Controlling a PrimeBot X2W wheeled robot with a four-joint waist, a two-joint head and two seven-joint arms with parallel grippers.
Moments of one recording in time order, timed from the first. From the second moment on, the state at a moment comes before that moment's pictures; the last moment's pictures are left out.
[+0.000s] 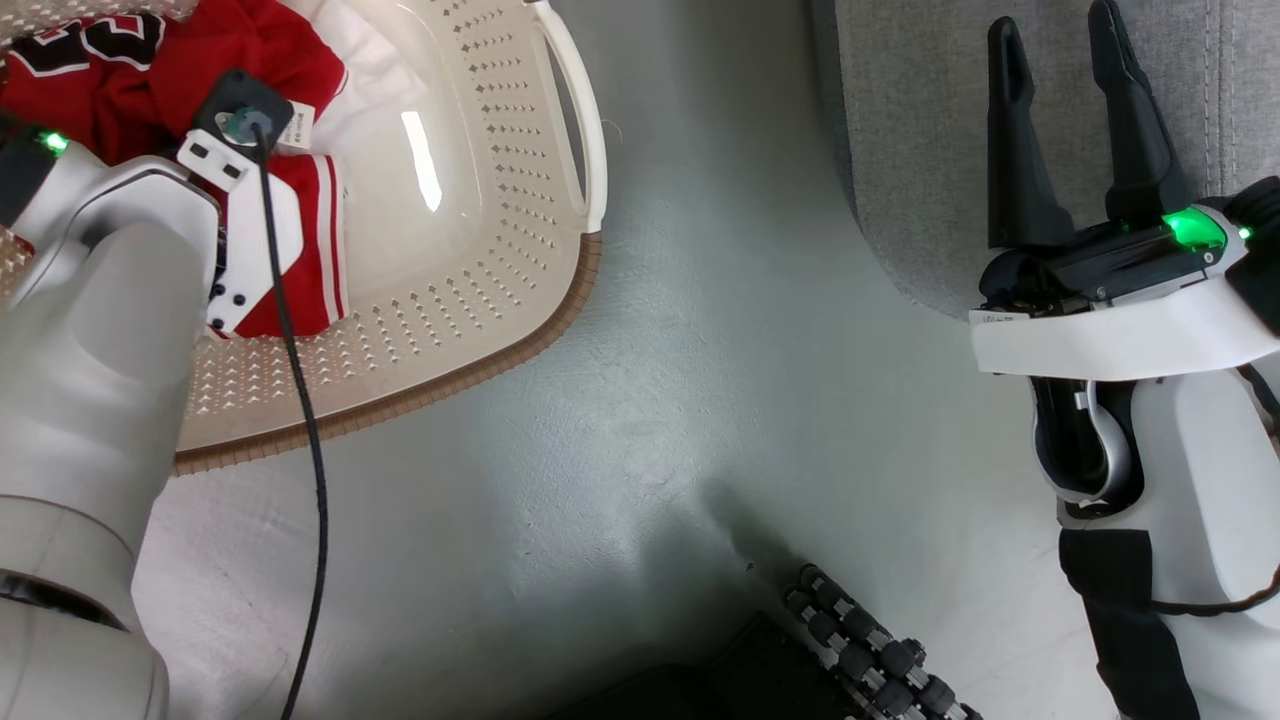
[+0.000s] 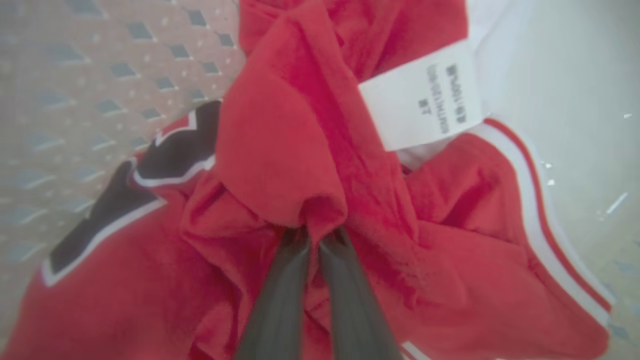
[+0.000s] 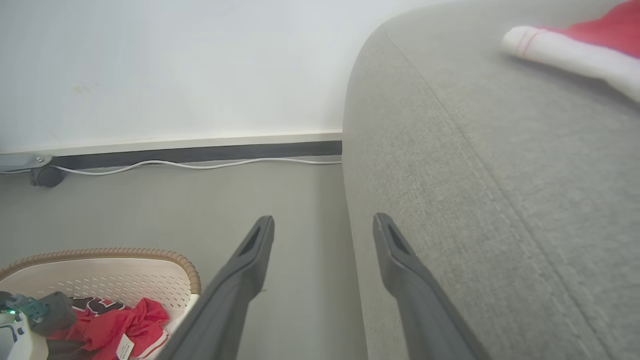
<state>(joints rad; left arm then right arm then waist) -1.20 0.23 -0.66 1.30 0.06 0.04 0.13 -0.59 -0.05 0.15 0.08 0.34 0.13 -0.26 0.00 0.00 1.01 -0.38</state>
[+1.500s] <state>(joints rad) -0.82 0.04 -0.63 1.17 -0.23 -0.03 -0.25 -0.38 -0.08 0.04 0.29 0.19 0.13 -0.26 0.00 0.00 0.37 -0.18</state>
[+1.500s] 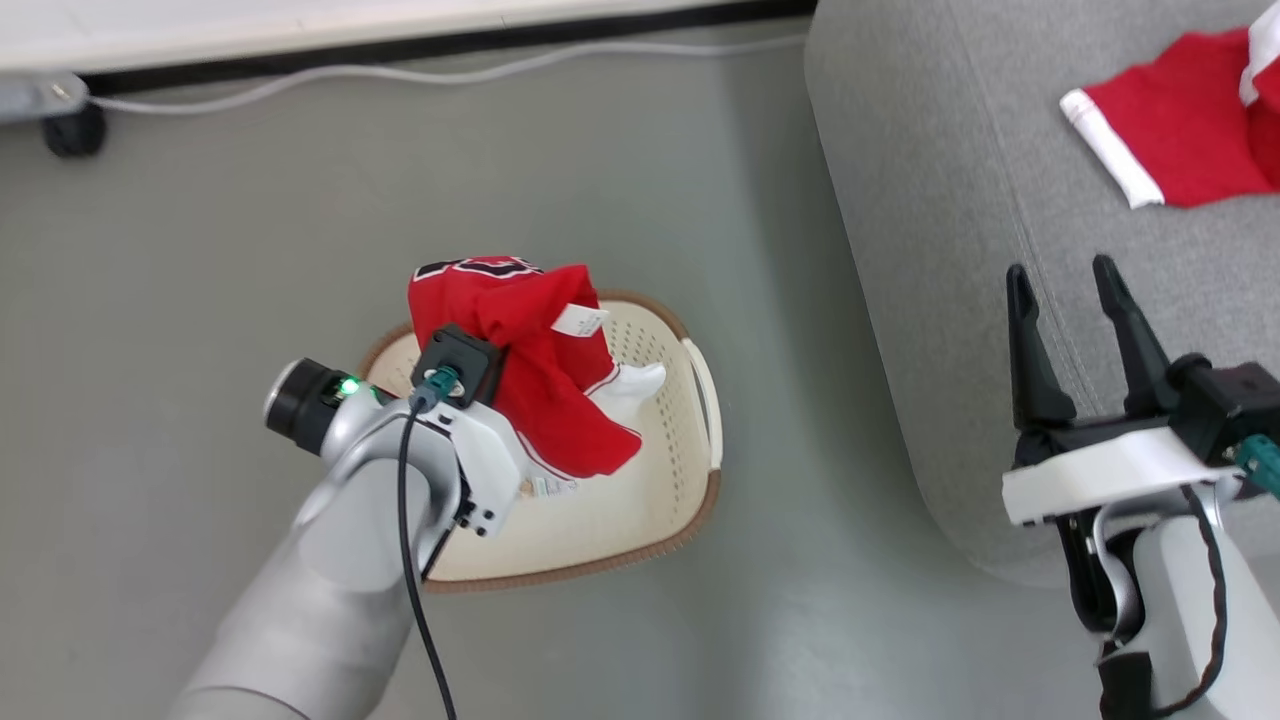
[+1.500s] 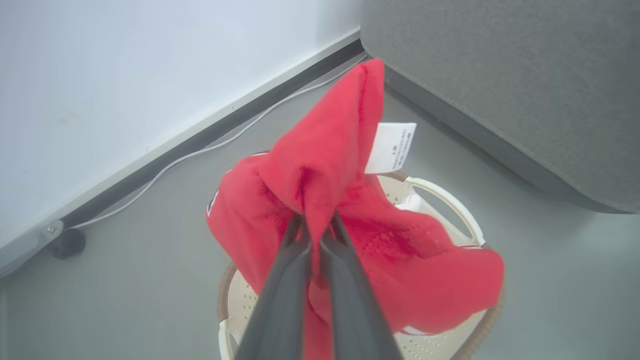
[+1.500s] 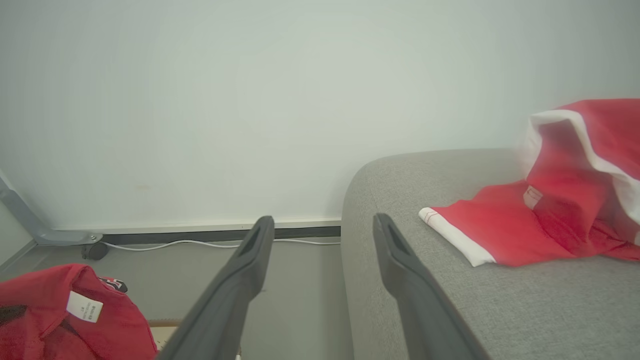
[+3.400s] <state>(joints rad) -0.54 0.15 -0.65 0.44 -0.50 0.03 -0.24 -0.33 -0.17 0.42 0.28 0.34 0.13 -0.26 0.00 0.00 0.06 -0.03</state>
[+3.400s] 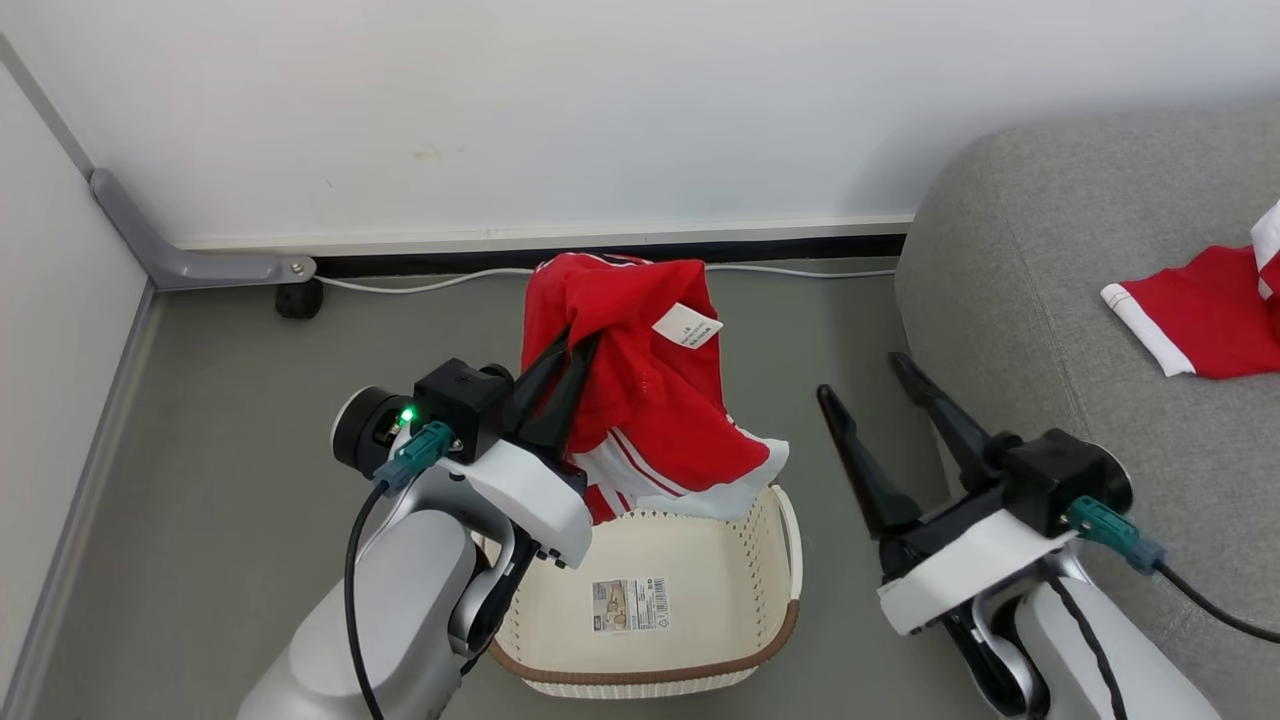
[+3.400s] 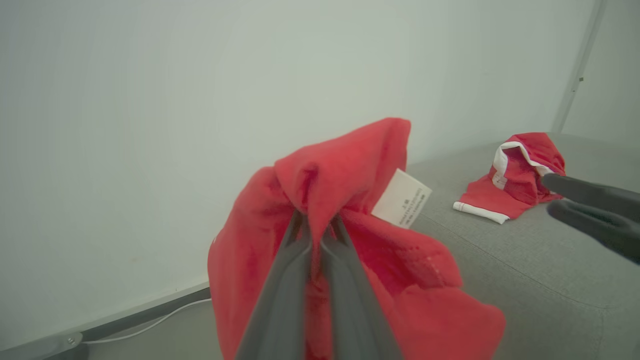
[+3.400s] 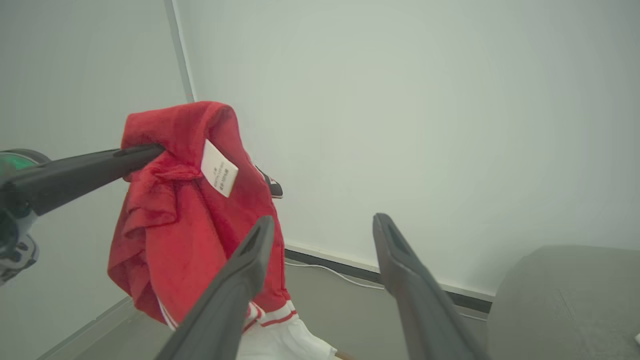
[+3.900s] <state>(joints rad) -0.54 0.14 -0.65 0.47 -0.50 -0.01 -0.25 -0.53 -0.25 0.82 0.37 0.53 0.13 -0.26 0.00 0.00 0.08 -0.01</state>
